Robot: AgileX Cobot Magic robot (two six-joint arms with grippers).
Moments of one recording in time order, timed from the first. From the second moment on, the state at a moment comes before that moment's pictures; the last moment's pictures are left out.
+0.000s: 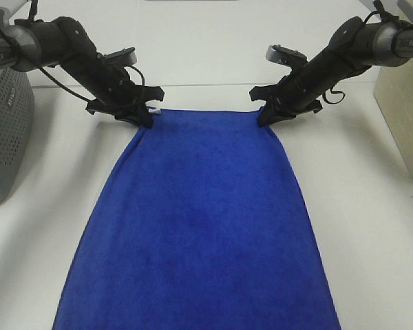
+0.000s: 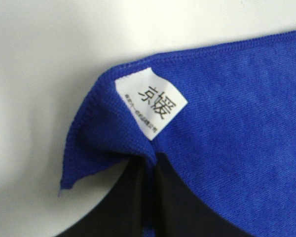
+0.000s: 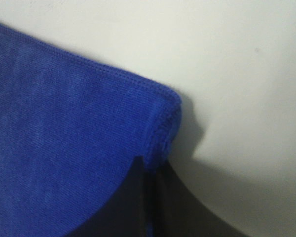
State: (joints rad) left arm -0.19 2.65 -2.25 -0.49 0.88 0.23; right arm 0.12 2.55 -2.00 0.59 0.78 -0.52
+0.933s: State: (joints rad) left arm -0.20 2.65 -2.24 -0.49 0.44 0.34; right arm 0.12 2.58 -2.18 0.54 0.55 -0.69
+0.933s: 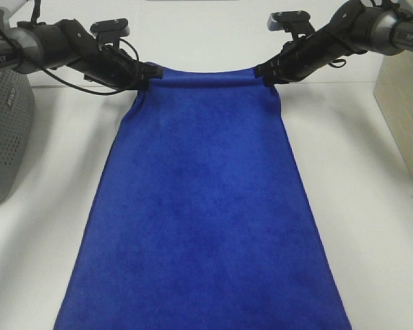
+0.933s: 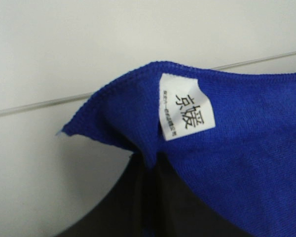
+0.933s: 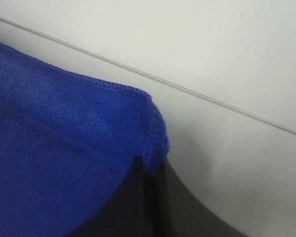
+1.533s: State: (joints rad) left arm -0.20 2.65 -2.24 -0.47 0.36 0.35; right arm 0.12 2.60 -2.18 0.65 0.46 -0.87
